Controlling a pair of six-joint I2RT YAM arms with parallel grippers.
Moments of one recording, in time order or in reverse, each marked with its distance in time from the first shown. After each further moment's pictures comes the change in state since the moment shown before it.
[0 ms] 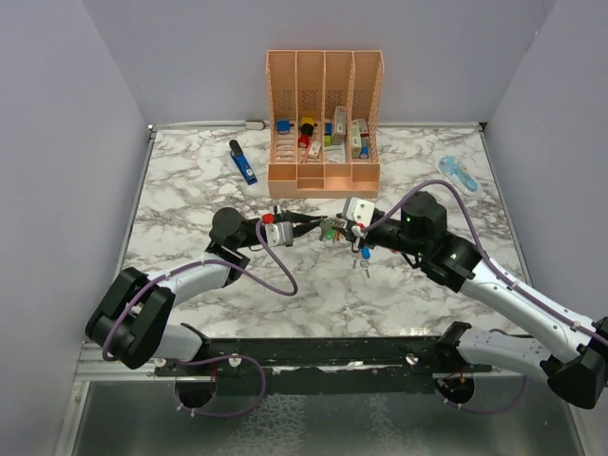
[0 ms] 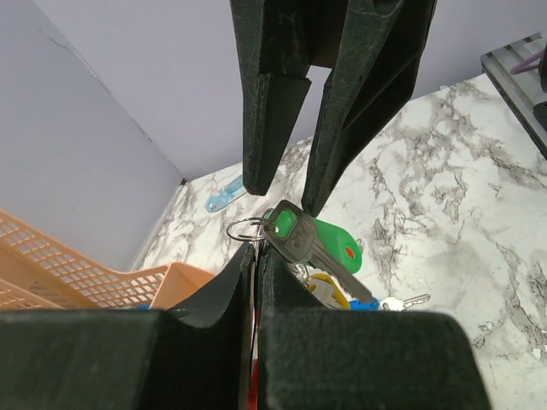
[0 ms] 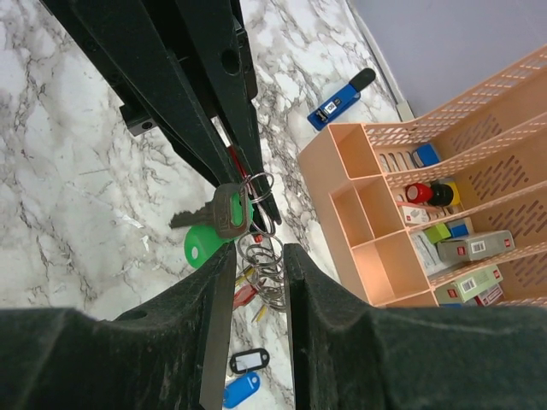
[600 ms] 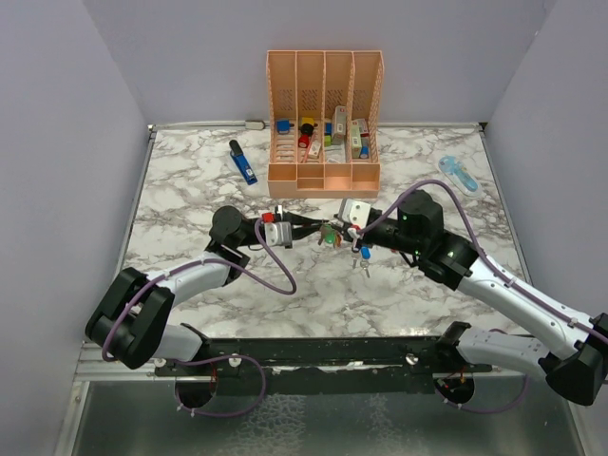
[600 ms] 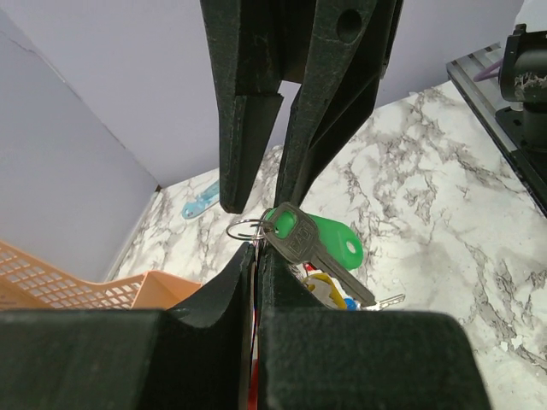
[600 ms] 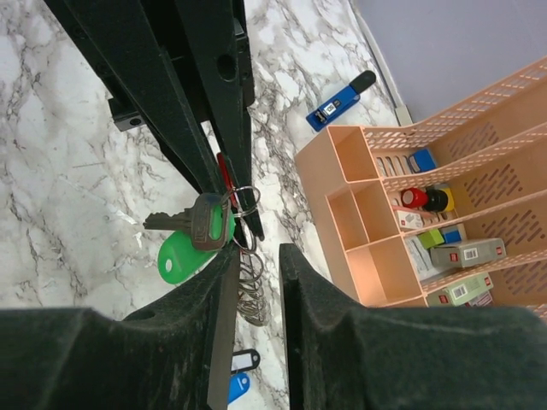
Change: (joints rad) left arm 0.002 -0.001 0.008 -0.007 0.064 -0.040; right arm 0.006 0.020 0.016 -0.008 0.000 -0.041
